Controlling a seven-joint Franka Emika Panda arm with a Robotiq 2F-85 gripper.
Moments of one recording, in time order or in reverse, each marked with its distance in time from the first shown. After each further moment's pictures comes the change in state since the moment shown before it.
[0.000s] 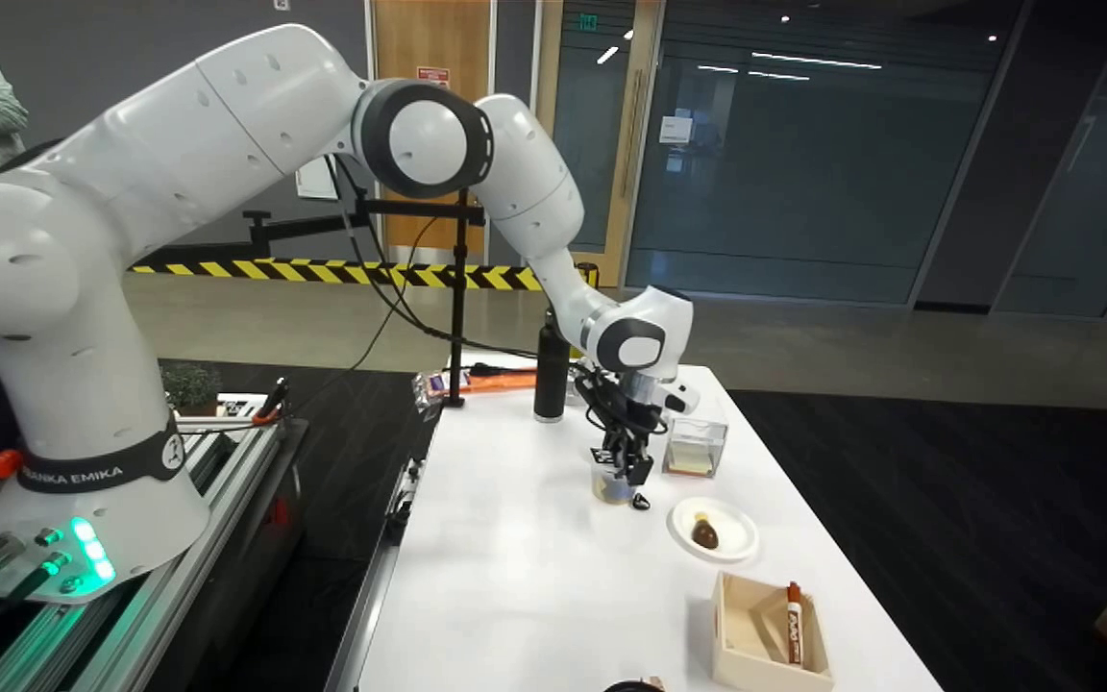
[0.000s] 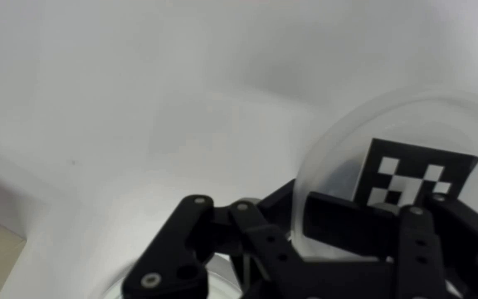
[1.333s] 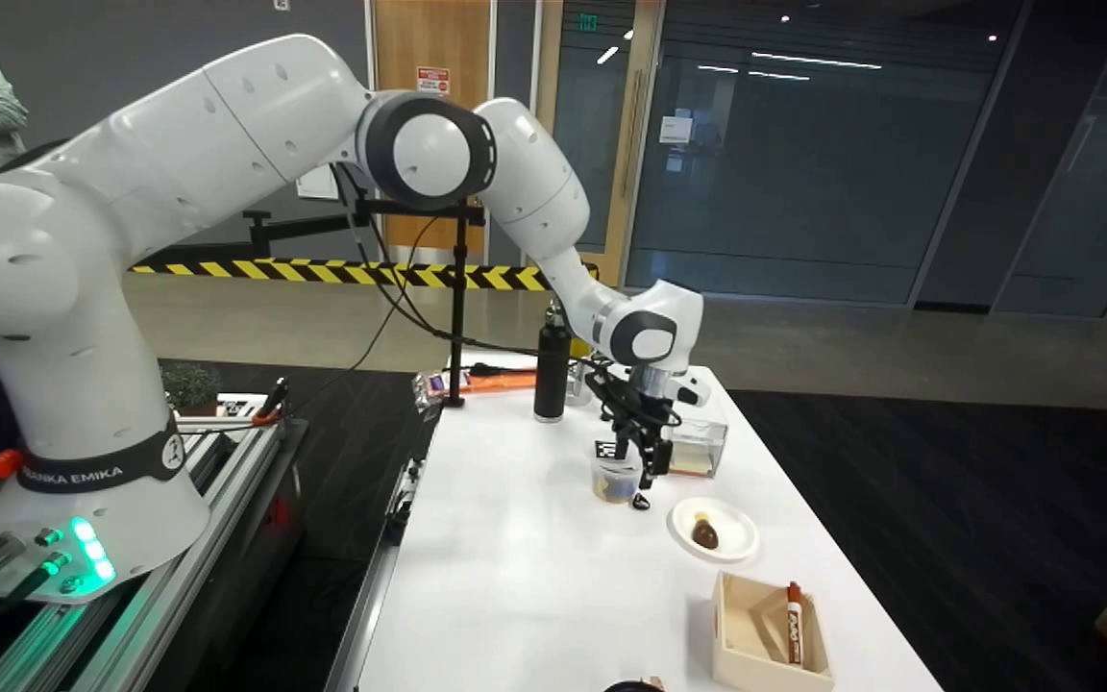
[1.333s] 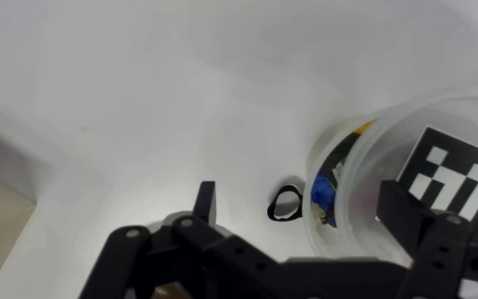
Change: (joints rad) arm -0.004 0.031 0.001 0.093 -0.032 -0.063 -0.011
